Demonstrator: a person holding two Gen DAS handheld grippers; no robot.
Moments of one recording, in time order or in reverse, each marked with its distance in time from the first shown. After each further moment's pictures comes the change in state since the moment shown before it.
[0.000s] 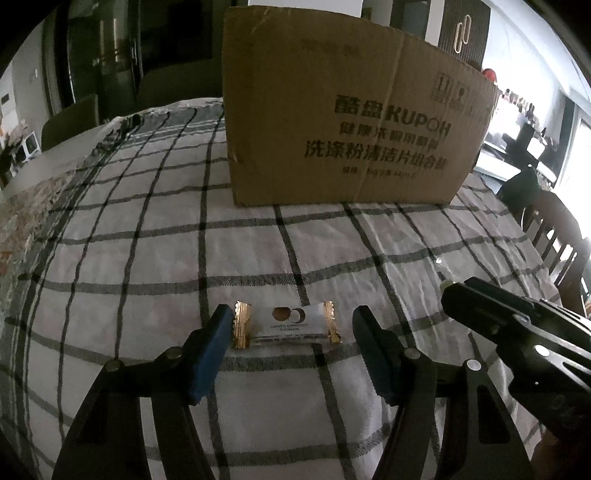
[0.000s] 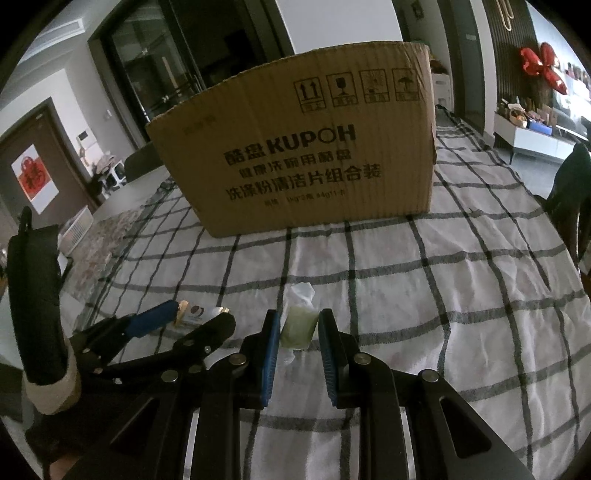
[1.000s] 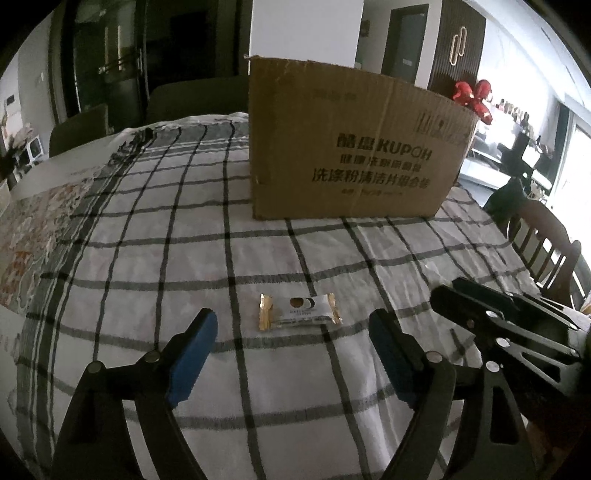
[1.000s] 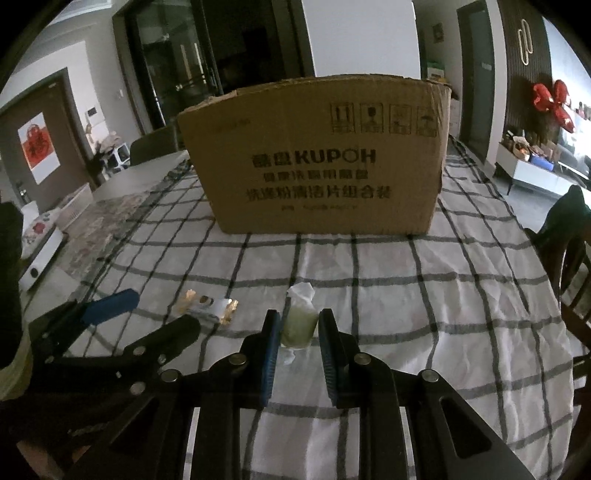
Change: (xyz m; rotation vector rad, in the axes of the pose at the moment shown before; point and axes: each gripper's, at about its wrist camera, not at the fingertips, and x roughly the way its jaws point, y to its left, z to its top) left arm -0.039 0.011 -0.003 -0.007 -0.046 -0.019; right arm -0.013 0.015 -0.003 -0.109 -0.018 -0.051
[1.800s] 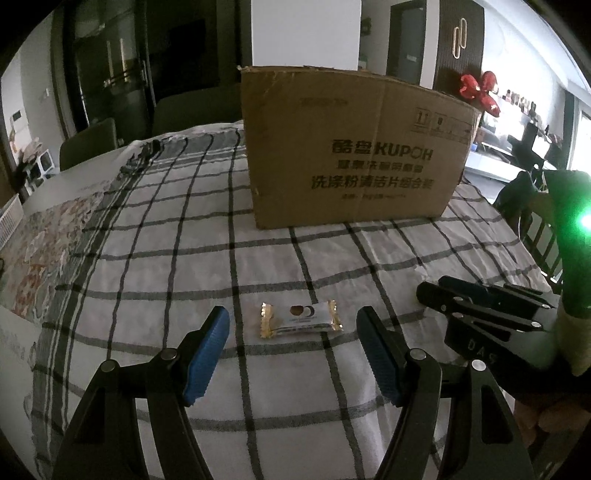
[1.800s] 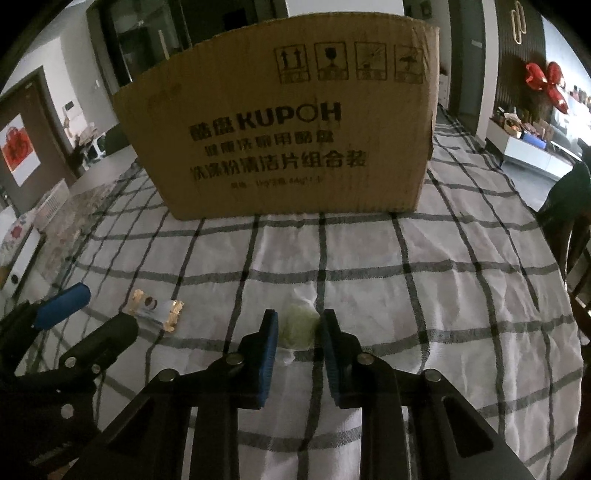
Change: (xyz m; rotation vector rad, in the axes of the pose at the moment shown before) left arm -0.007 -0.011 0.003 0.026 -0.014 0.071; right arm 0.040 -0.023 0.009 0.030 0.097 -0.051
